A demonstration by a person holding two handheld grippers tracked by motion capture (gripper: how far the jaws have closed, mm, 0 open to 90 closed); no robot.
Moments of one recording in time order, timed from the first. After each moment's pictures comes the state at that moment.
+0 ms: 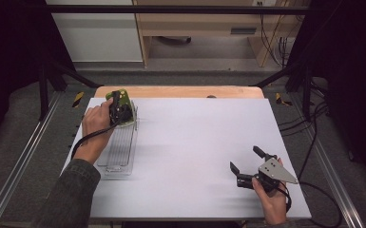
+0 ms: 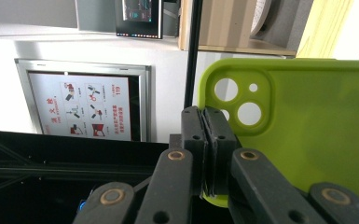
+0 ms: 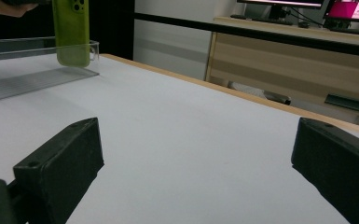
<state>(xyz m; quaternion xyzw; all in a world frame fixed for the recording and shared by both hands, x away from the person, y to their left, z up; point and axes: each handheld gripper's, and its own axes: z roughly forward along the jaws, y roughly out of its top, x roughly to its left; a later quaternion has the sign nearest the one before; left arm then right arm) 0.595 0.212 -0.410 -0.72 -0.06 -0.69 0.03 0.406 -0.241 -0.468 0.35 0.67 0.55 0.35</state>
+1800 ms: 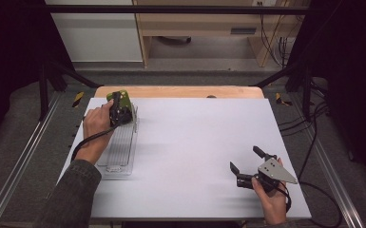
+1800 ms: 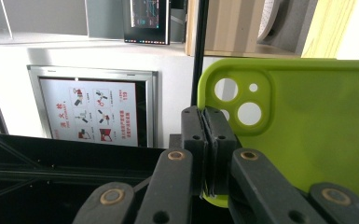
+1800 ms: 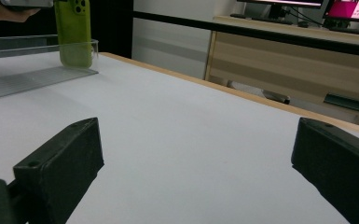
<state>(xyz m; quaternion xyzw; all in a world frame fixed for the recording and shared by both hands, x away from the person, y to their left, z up) 0.598 0.216 -0.423 -0.71 -0.04 -0.70 0.03 0.407 -0.240 -0.469 0.35 0.67 0.55 0.36</state>
